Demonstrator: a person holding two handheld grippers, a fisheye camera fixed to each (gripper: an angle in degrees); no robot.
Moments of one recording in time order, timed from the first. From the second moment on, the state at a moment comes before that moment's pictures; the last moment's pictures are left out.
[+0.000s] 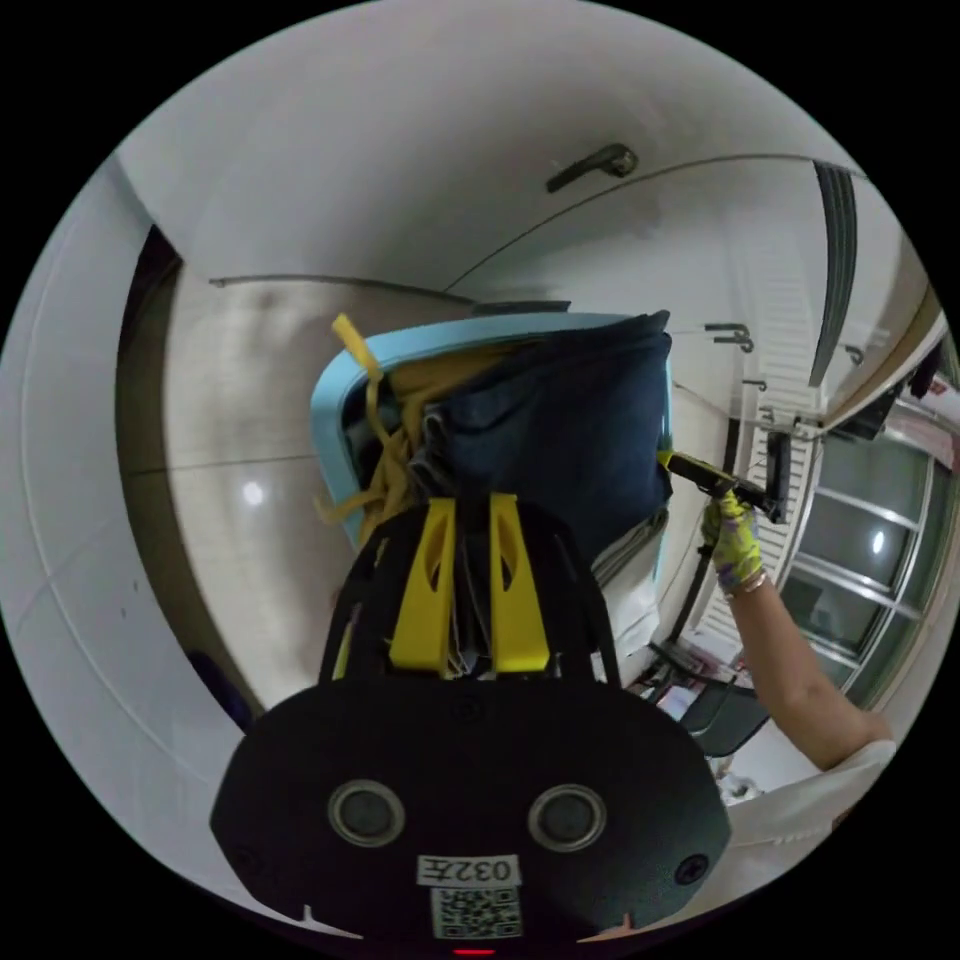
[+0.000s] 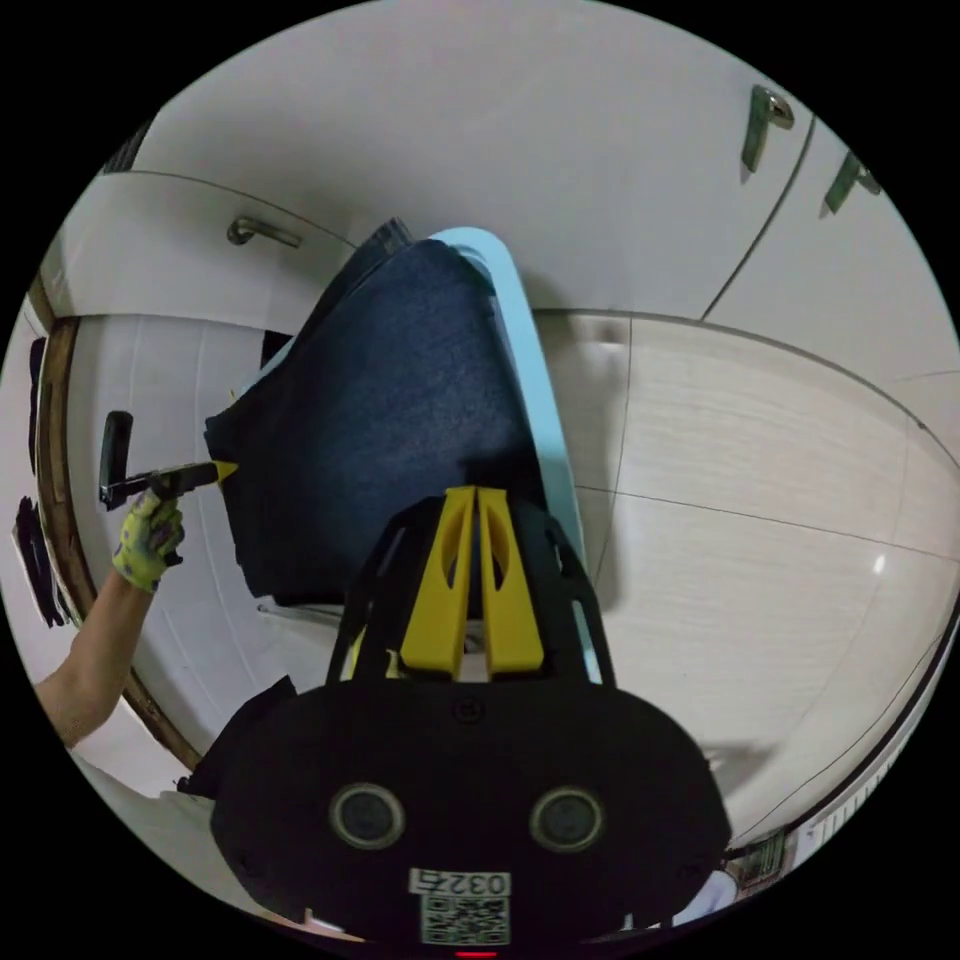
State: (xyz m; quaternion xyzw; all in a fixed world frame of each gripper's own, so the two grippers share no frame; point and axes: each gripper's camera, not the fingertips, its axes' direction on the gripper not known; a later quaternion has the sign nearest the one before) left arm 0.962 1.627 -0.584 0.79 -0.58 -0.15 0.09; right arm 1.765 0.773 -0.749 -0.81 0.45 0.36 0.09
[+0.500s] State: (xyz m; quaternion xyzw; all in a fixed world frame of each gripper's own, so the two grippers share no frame) left arm 0.915 1.486 -0.597 0.75 -0.64 -0.12 -0.10; right arm 1.709 0.764 -0.720 -0.81 0.43 0.35 0.18
